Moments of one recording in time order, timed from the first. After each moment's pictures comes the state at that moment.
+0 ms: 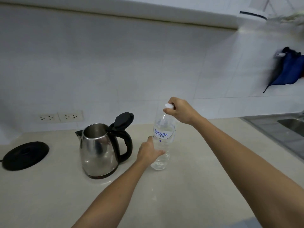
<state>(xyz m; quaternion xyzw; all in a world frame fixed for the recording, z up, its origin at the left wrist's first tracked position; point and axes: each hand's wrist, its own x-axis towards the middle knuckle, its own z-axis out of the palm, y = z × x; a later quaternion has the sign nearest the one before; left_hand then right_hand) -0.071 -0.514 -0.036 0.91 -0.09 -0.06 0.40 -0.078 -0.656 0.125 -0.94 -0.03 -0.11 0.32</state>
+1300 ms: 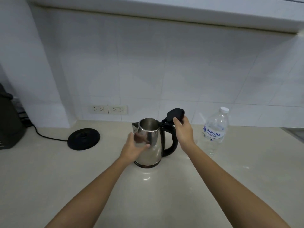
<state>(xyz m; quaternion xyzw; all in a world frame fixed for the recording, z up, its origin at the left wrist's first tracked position) -0.071 -0.265 -0.046 0.85 0.01 -0.02 0.53 -0.087 -0.453 0.048 -0.75 0.13 -0.15 0.63</state>
